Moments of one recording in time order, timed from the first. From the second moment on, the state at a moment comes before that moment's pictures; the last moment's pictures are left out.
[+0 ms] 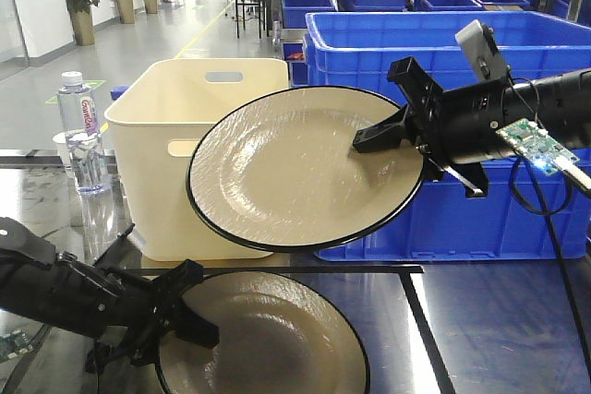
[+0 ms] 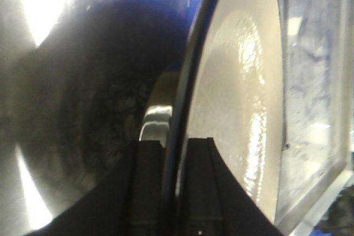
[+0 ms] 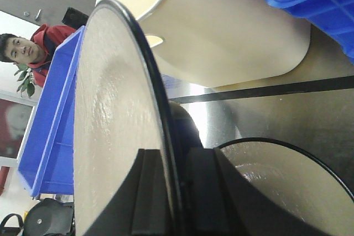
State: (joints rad) left arm -0.14 1.72 -1.23 -0.97 0.95 0.25; right arm 0.13 1.67 -1.72 0.92 0.96 -0.02
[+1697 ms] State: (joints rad) left arm -0.14 1.35 -1.42 -0.33 0.94 0.10; right arm 0.34 1.92 -1.72 0.68 1.01 -0.07
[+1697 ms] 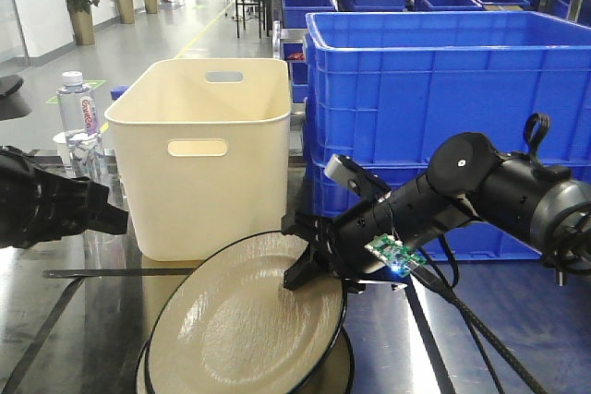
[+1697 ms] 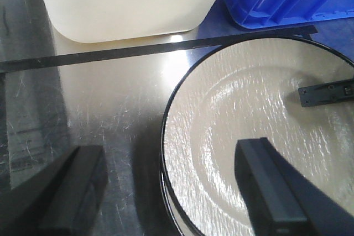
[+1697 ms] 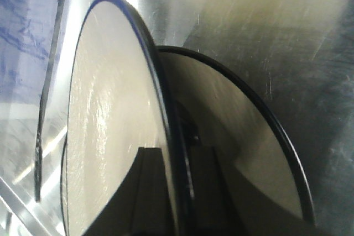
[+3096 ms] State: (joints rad) left arm -0.14 1.26 -1.33 -0.32 0.79 0.11; right arm 0.34 1.68 -1.72 0.31 1.09 -0.18
